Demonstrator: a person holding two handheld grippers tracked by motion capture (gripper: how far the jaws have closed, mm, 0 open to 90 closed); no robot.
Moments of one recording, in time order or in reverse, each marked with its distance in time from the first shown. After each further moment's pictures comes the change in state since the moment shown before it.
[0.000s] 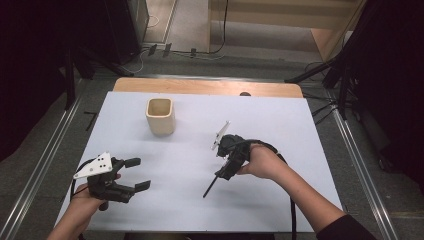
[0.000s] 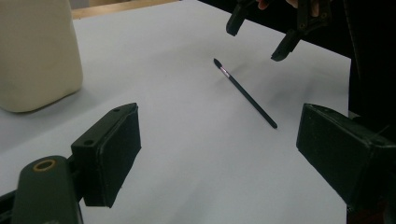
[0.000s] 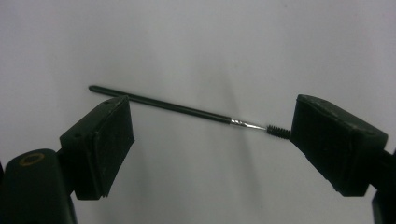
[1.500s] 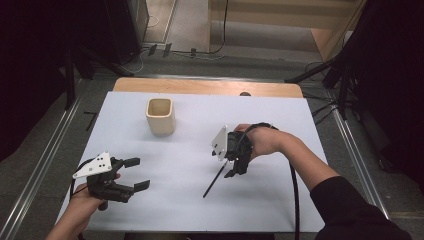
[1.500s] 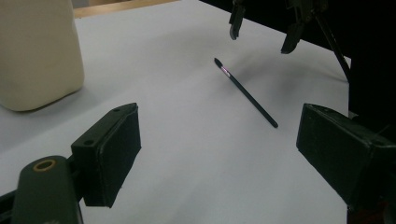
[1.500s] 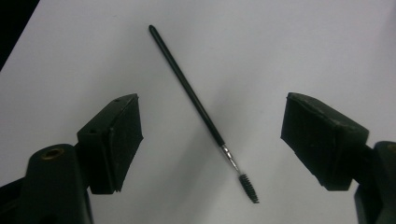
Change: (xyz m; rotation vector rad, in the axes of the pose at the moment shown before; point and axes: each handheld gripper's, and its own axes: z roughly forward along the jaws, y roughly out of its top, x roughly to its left) left arm 0.002 0.000 -0.001 0.001 -0.005 -0.005; right arm -0.022 0.009 -0.002 -0.072 0.201 -0.774
